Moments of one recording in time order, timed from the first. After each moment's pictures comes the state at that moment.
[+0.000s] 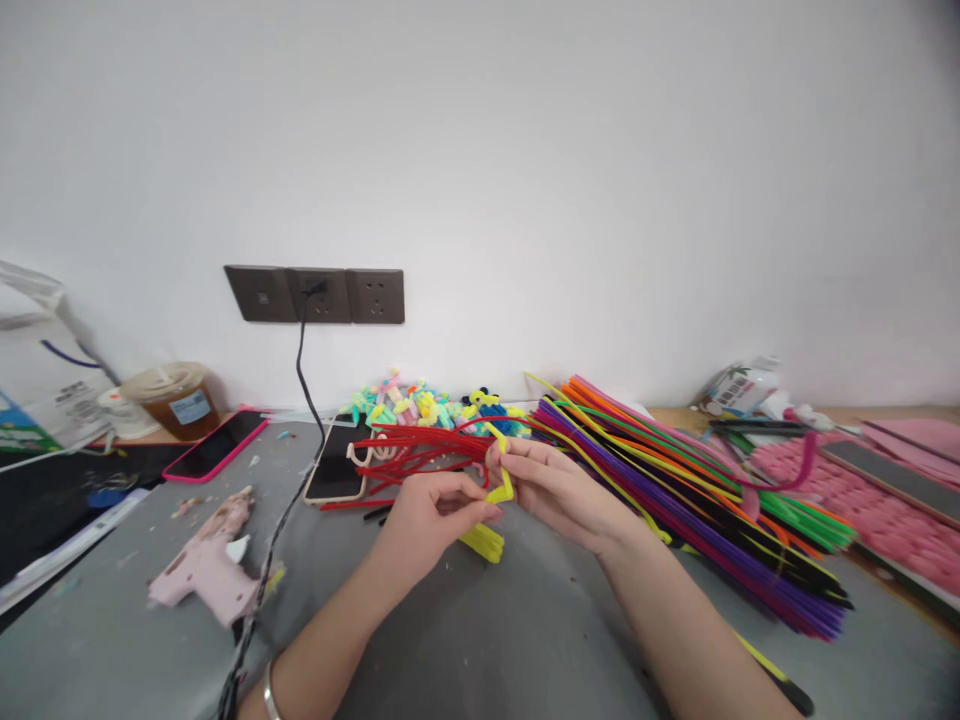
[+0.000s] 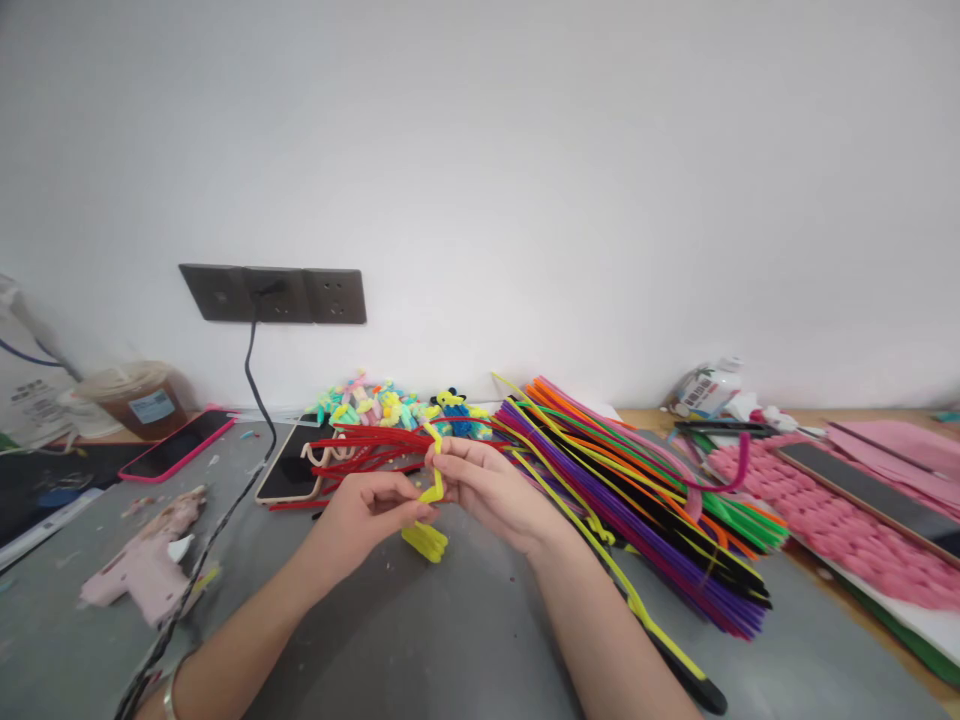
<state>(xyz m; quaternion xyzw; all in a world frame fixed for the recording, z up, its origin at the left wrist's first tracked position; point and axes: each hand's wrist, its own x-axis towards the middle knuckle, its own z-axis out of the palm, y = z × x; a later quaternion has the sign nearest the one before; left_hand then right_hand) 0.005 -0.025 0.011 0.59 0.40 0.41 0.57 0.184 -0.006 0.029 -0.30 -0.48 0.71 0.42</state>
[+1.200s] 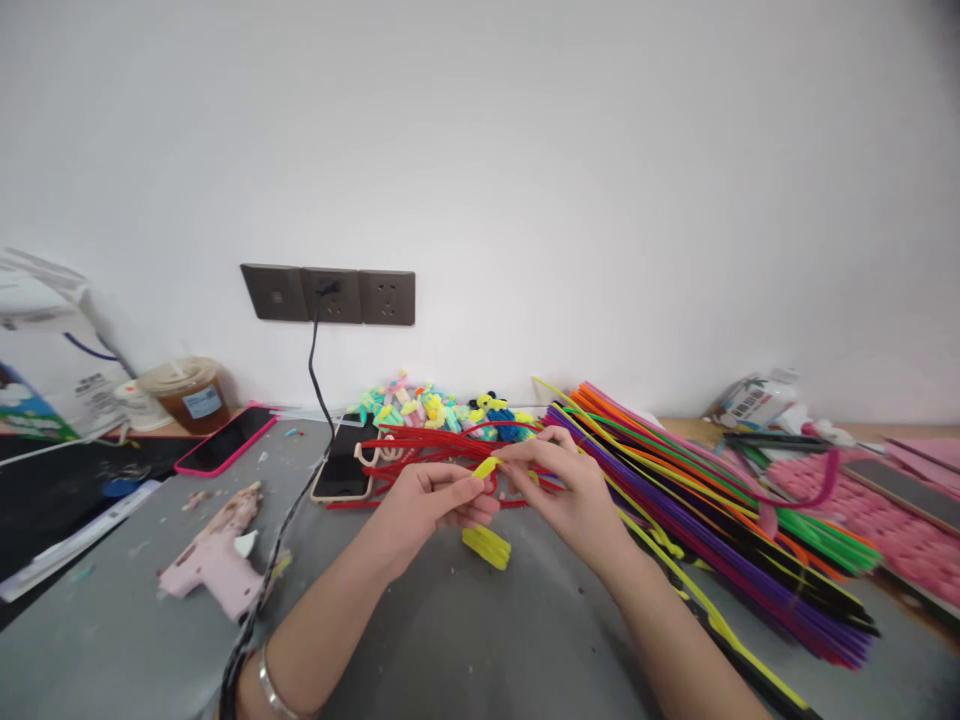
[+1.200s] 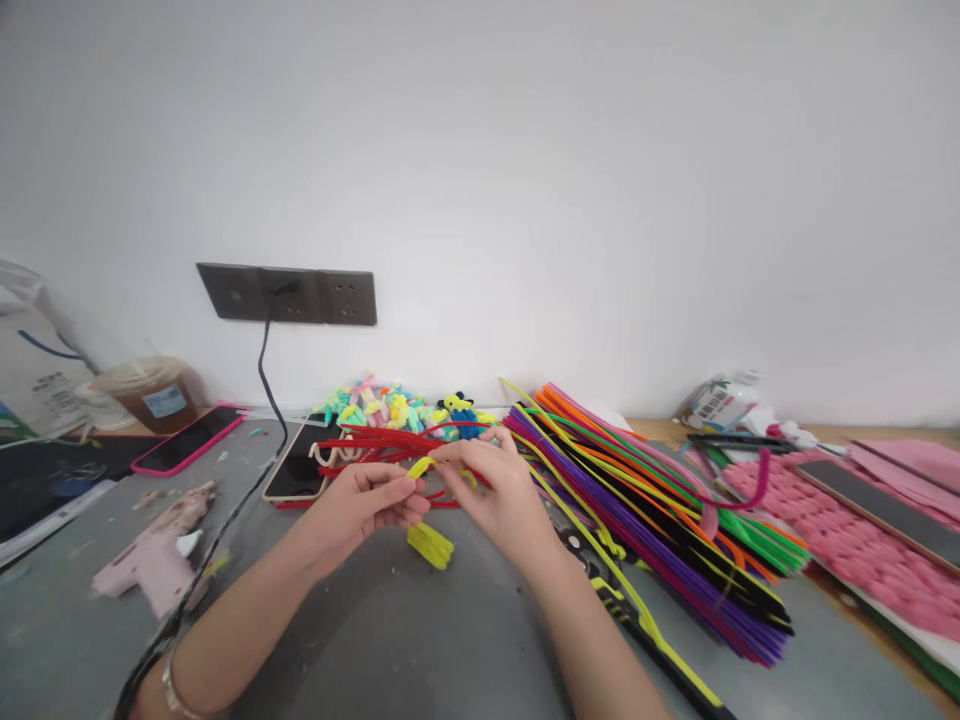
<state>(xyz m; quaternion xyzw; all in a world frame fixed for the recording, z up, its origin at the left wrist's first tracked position) -0.008 -0.019 0.022 0.43 0.36 0.41 0.72 0.188 -0.008 0.027 -0.36 -0.80 0.09 0.47</state>
